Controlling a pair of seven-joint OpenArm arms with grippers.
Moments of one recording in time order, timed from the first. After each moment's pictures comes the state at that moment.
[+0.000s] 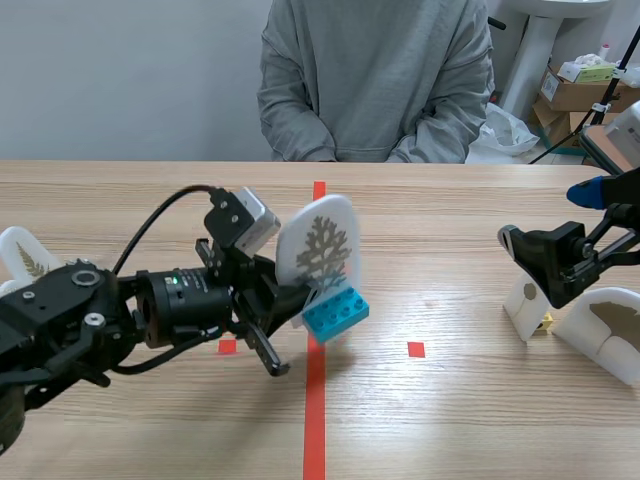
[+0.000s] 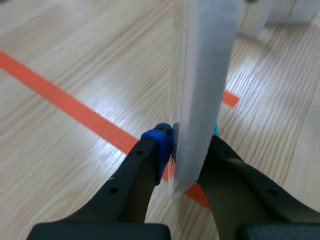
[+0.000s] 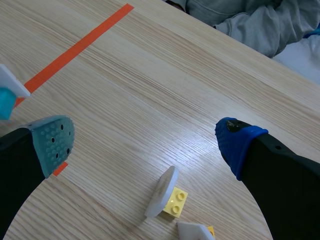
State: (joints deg) left arm -5.6 -20.3 28.8 74.2 -9.3 -33.4 -4.4; right arm -13.0 35.4 5.4 92.8 20.5 30.9 -7.0
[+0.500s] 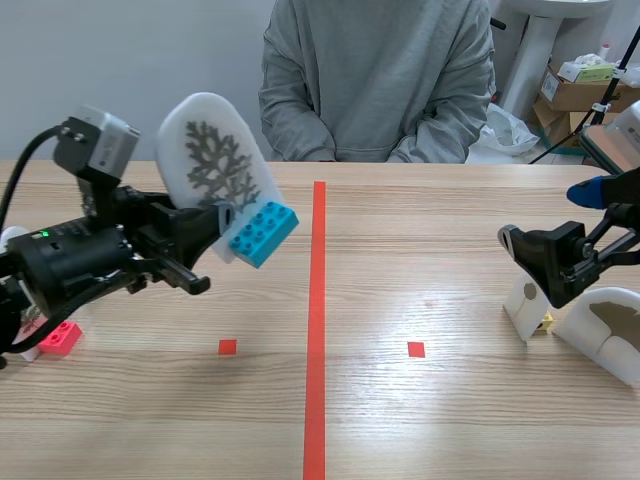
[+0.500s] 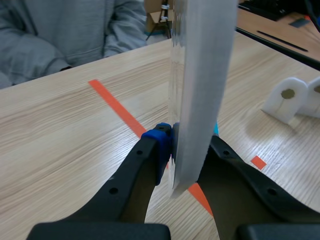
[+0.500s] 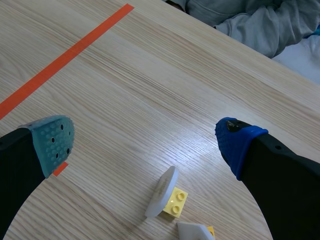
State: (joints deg) left arm 7.2 -21.1 6.4 90.0 -21.4 -33.4 0.7; right arm -13.0 35.4 5.4 92.8 20.5 30.8 -7.0
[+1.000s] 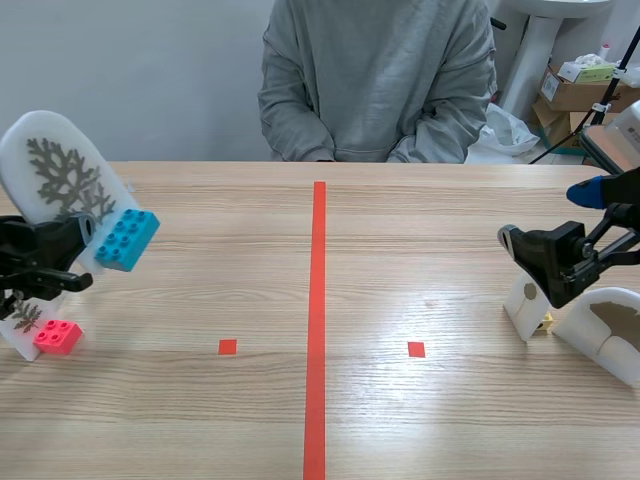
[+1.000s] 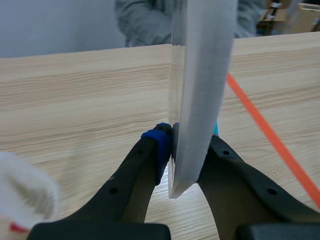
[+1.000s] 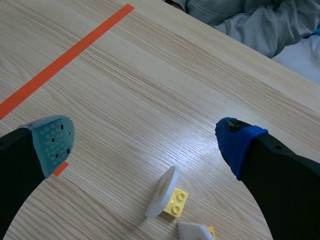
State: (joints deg) left arm 16.8 -21.0 -11.5 90.9 -21.3 -25.4 0.6; right arm -13.0 35.4 5.4 92.8 20.5 30.8 -7.0
